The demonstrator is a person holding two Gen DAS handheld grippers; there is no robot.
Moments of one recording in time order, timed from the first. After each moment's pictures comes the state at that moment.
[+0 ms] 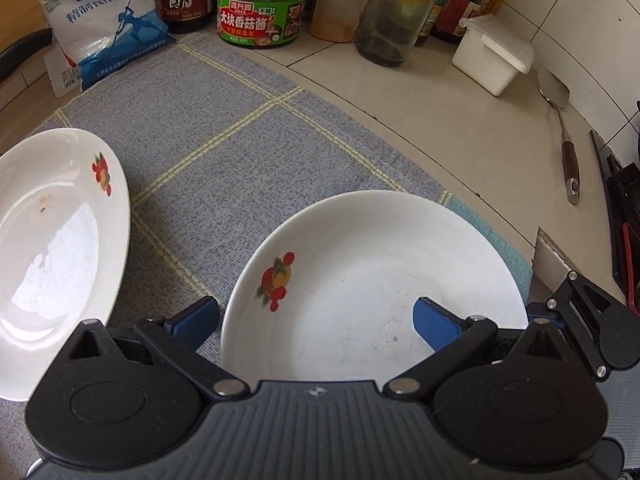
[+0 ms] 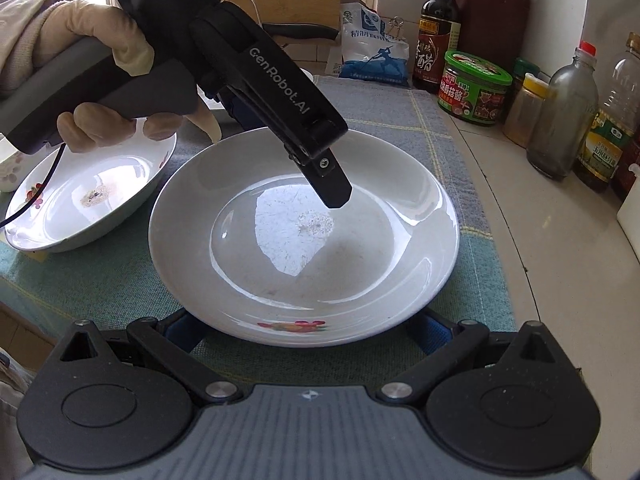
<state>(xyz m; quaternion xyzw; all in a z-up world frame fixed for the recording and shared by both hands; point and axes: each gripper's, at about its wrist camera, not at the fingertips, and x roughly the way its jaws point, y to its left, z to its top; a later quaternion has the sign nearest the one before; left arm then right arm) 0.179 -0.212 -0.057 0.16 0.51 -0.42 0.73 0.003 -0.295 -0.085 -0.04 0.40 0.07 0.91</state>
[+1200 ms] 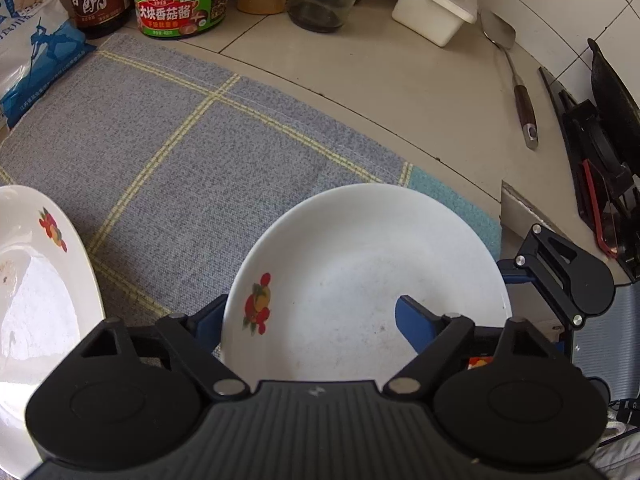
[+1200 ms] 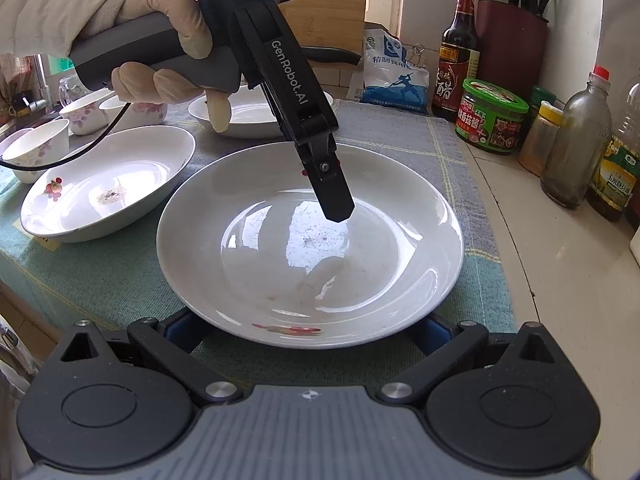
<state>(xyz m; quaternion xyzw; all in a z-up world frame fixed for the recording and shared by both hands) 0.202 -0.232 -0.054 0.22 0.53 -0.51 0.64 -0.003 -0.300 -0.089 -0.06 0.36 0.11 0.92</state>
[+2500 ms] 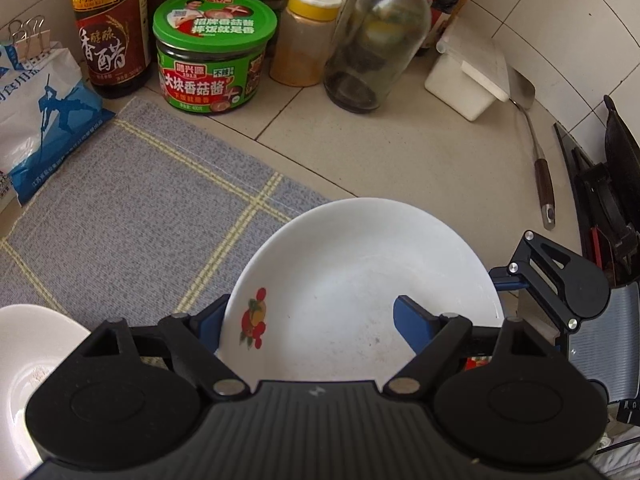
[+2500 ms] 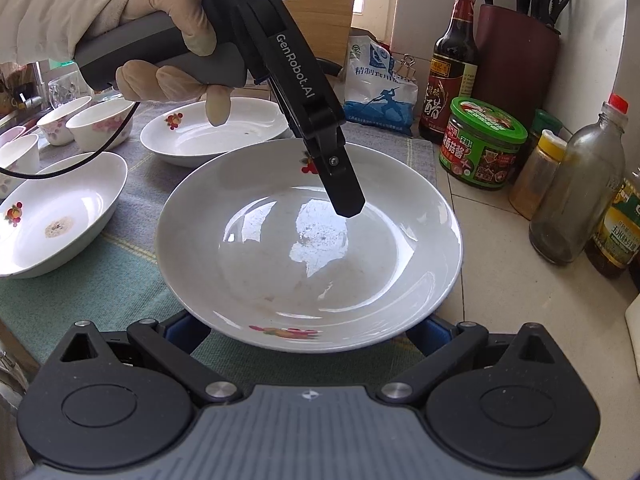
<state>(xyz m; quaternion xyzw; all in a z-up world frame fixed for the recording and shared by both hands) 0.265 -0.273 -0.033 0.19 0.52 -0.50 0.67 0.064 -0.342 -0.075 -0.09 0.36 0.13 0.92</state>
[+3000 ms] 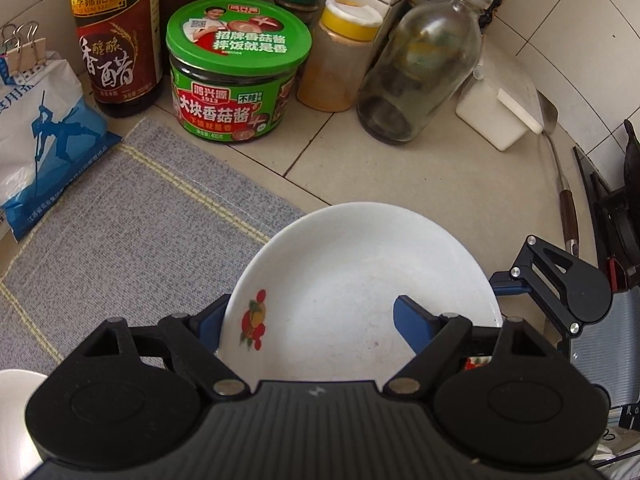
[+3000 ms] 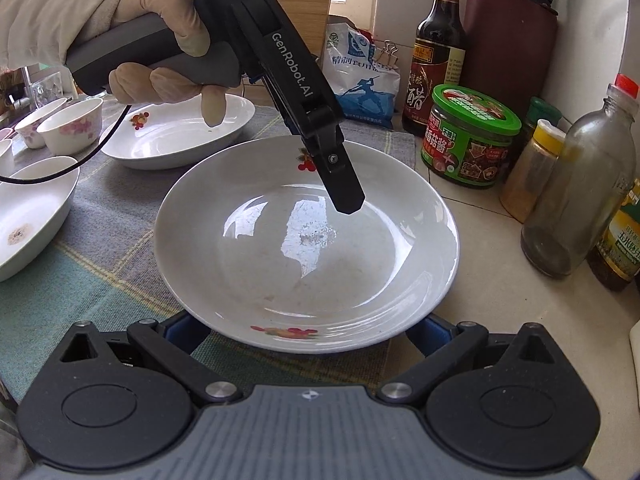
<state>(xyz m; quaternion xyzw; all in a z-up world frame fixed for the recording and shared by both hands) 0.297 -0.297 -0.045 0.18 0.51 -0.49 0.68 0.097 -0.361 -0.082 -0.09 0.37 0.13 0.91</state>
